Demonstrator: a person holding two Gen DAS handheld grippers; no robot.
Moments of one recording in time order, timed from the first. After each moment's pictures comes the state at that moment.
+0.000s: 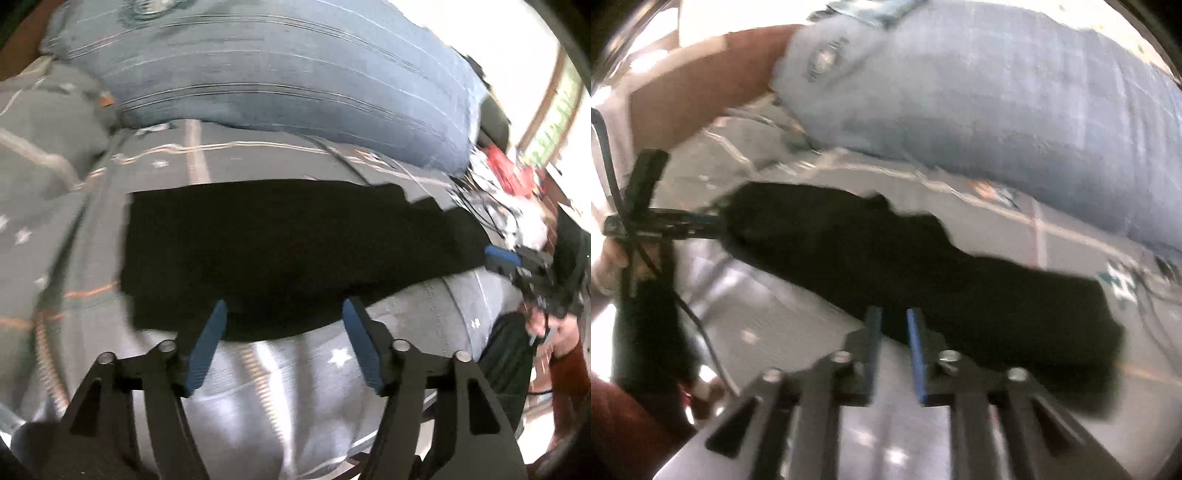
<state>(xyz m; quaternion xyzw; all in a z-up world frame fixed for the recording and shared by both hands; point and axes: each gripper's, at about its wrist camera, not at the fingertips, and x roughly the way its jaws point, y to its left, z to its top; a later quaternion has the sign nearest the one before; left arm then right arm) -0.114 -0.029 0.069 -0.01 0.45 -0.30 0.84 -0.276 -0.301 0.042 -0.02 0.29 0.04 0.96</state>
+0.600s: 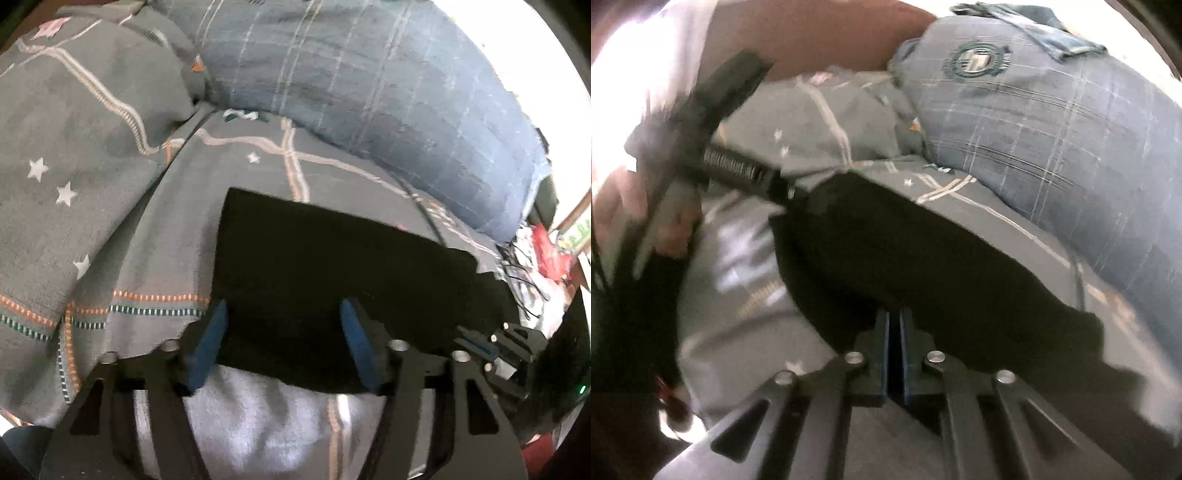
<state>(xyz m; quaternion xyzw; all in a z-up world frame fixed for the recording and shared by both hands) -0.069 0.014 0.045 -0.10 0.46 -0.21 0.86 -0.168 -0.172 0.021 -0.12 0.26 0.14 0.95</state>
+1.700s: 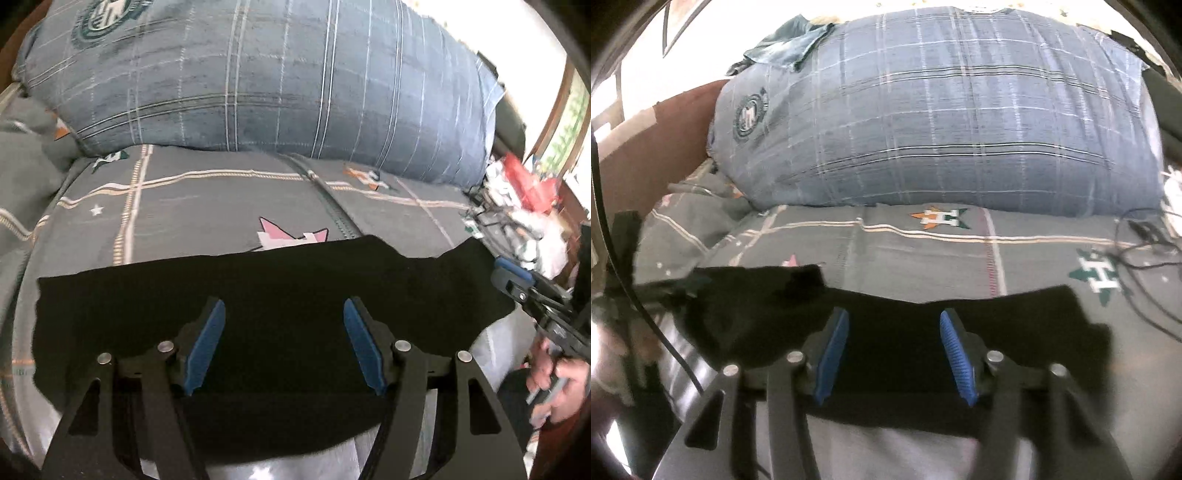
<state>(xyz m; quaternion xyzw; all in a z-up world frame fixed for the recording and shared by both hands) -0.069 -0.146 0.063 0.01 0.44 -0.28 0.85 -0.238 -0.368 0.056 0.10 0.26 -0.07 0.96</state>
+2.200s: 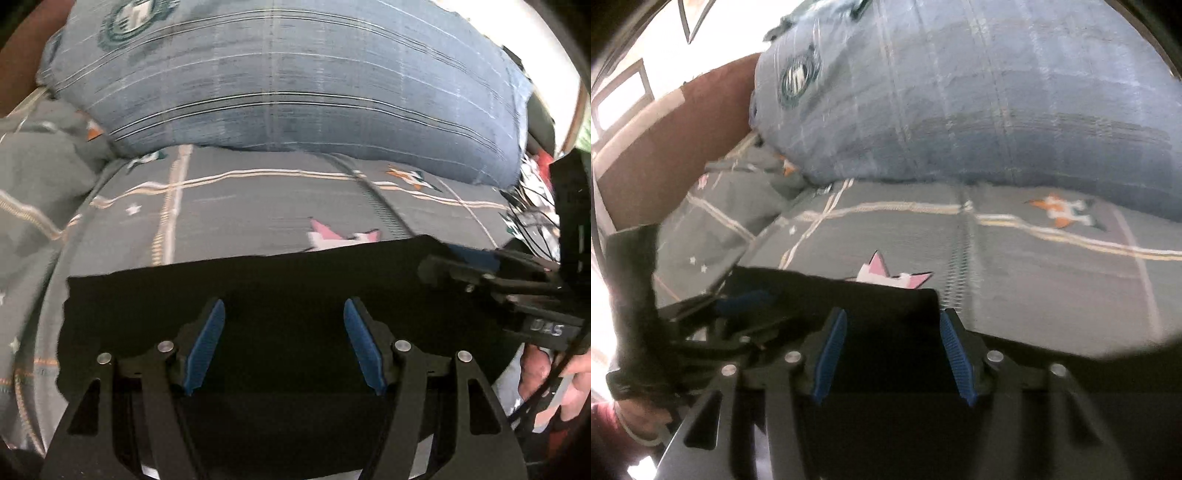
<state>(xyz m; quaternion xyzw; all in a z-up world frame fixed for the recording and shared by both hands) -0.060 -0.123 0.053 0.03 0.43 -0.21 0.88 -0.118 -0.310 0.039 0.12 0.32 0.06 0.94</state>
